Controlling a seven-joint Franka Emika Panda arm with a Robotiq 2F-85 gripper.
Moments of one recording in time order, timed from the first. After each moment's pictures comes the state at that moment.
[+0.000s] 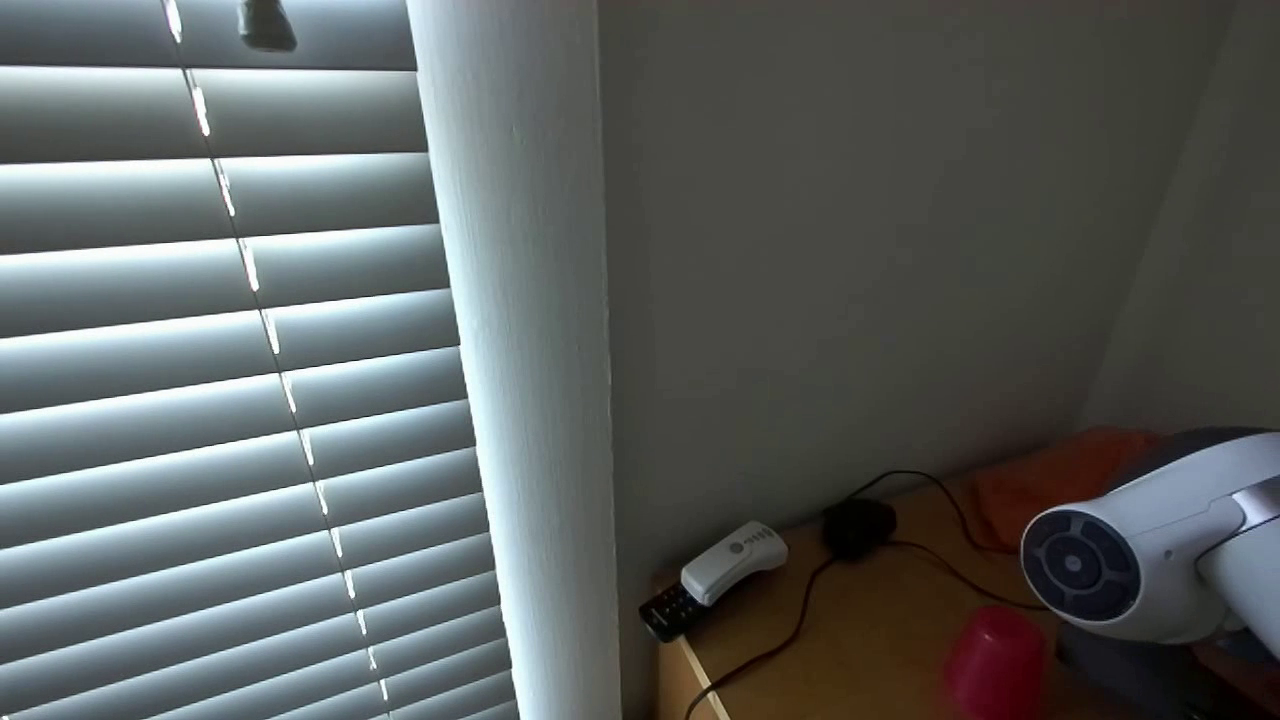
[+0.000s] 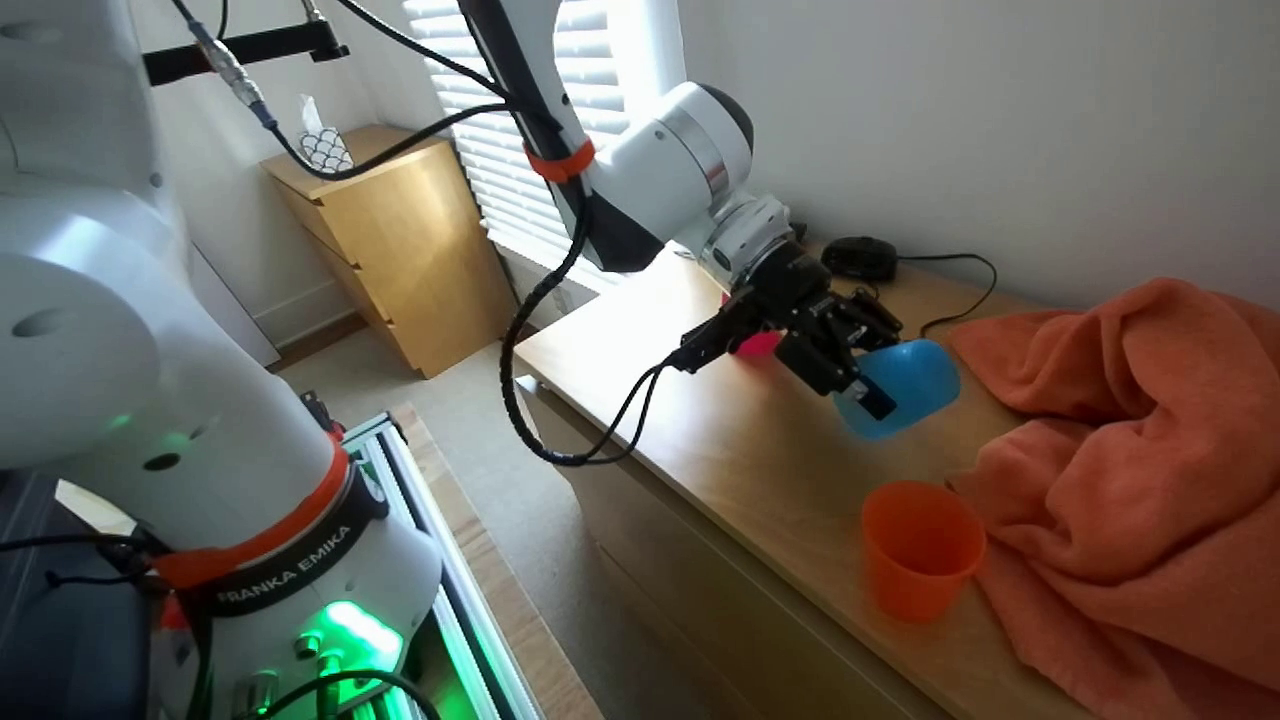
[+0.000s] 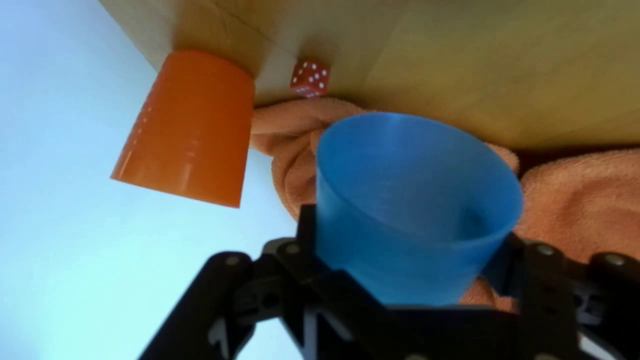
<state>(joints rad) -0.01 0.37 -0.03 -2.38 -1.49 2.06 2.48</state>
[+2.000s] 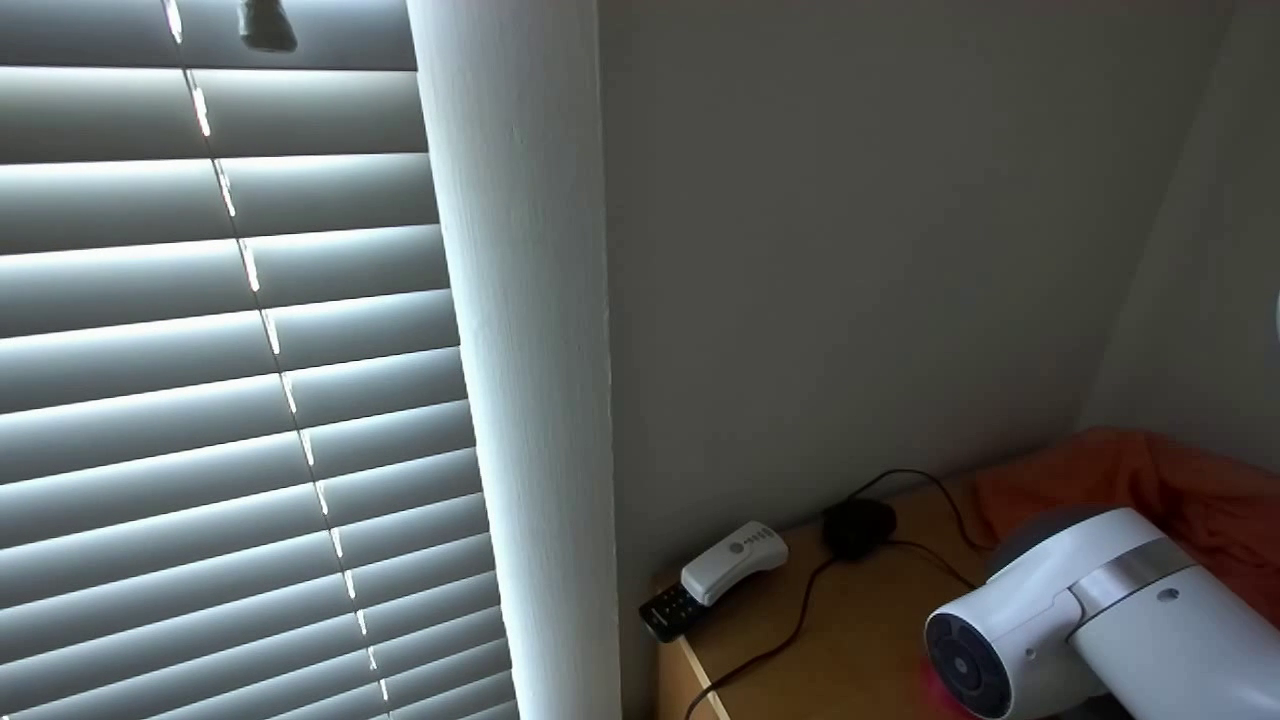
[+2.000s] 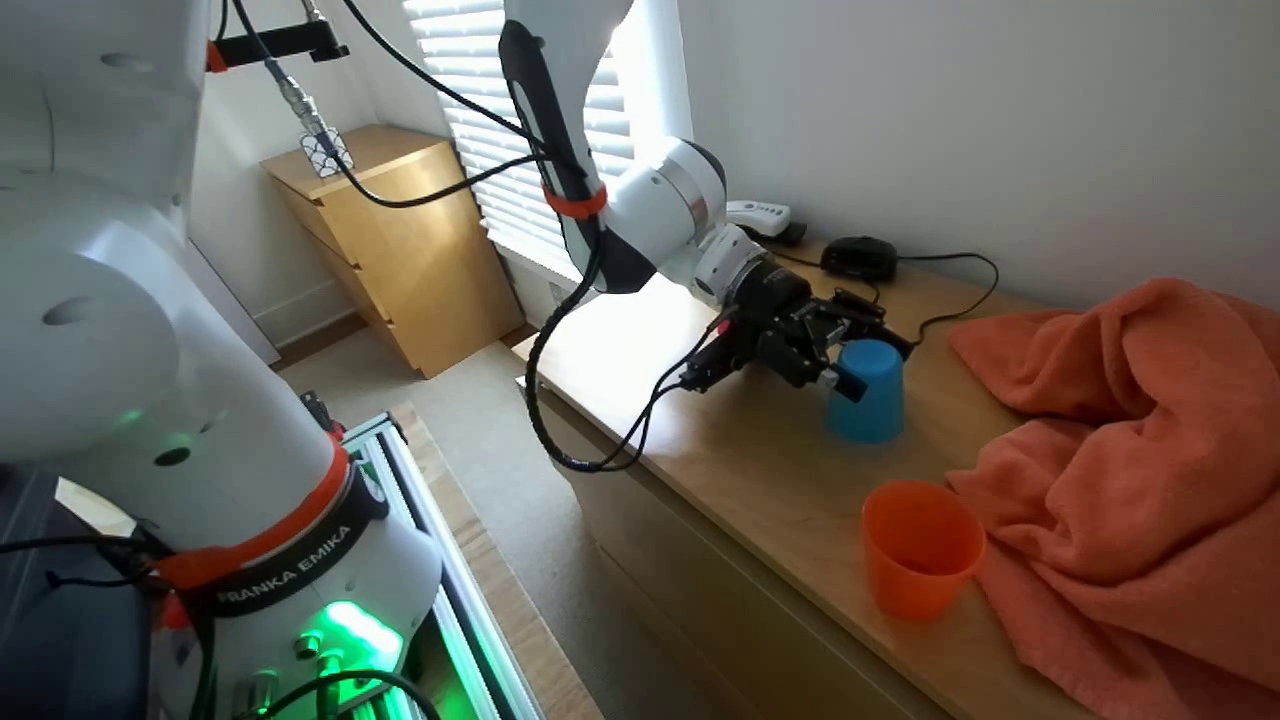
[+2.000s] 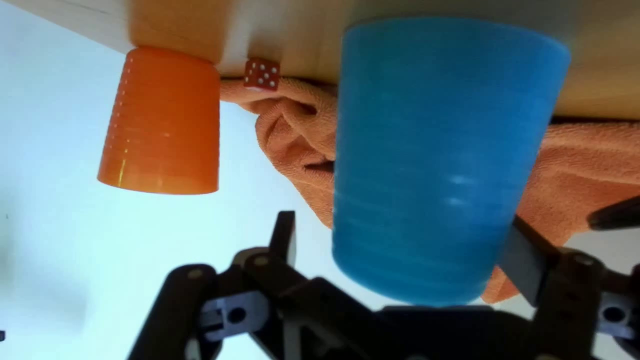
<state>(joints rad) 0.06 0.58 0.06 -2.24 -1.51 1.75 2.67</state>
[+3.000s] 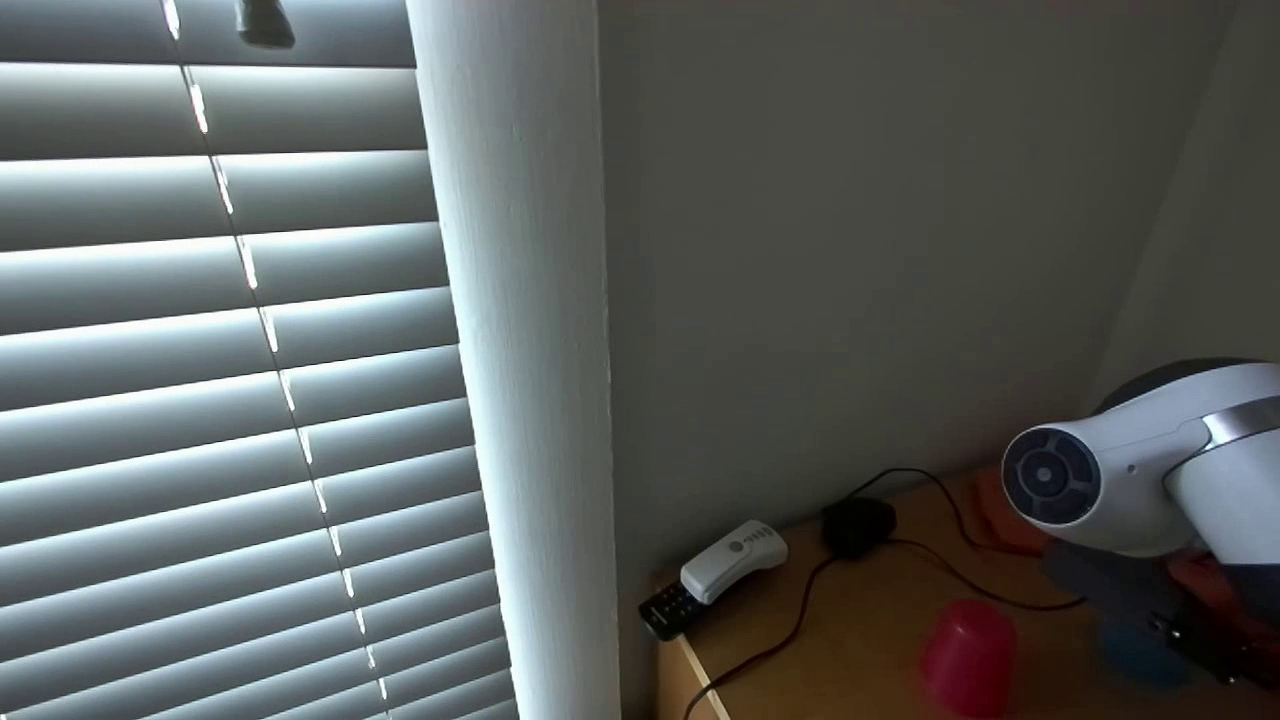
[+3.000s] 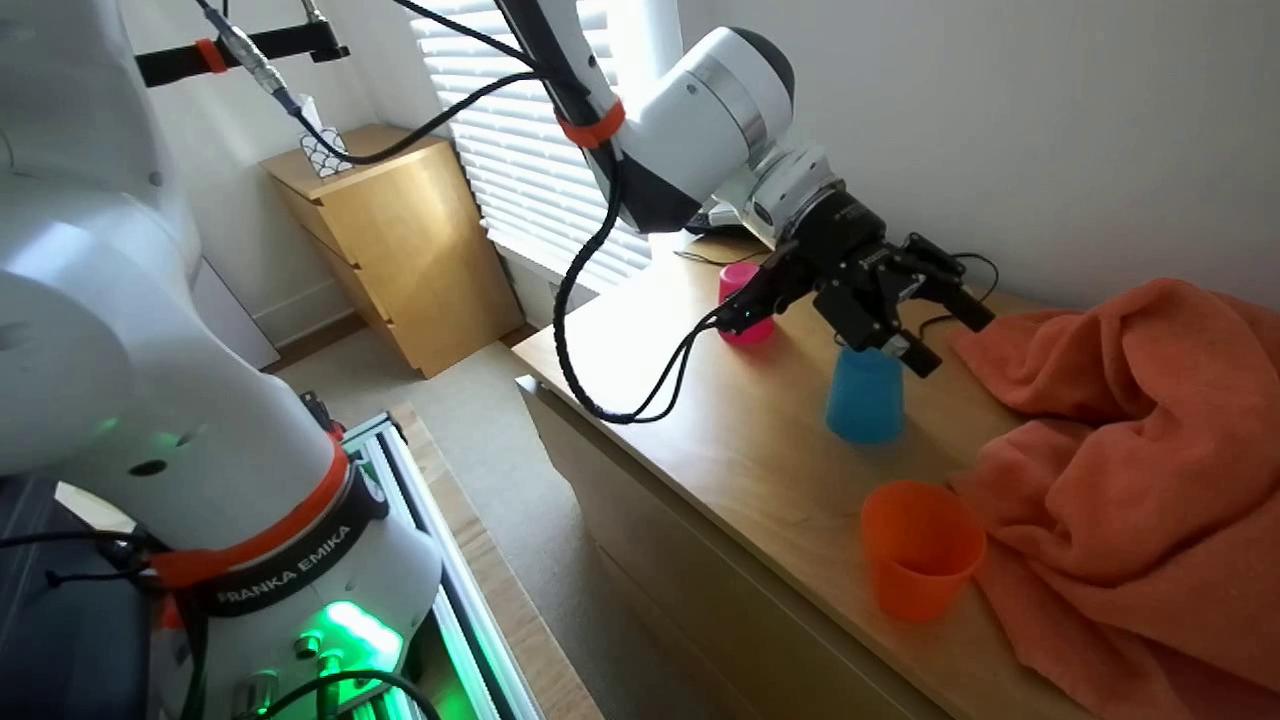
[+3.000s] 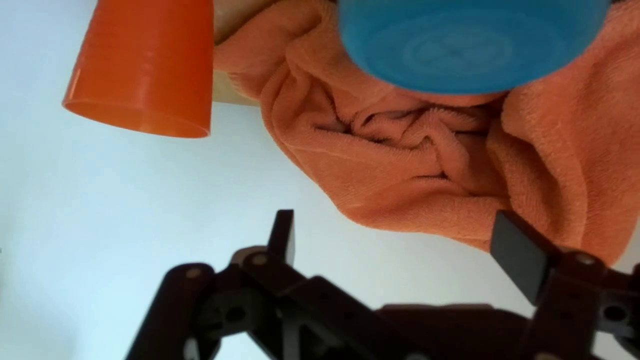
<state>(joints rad) -0.09 0.34 0.02 -2.28 -1.45 1.99 2.47</state>
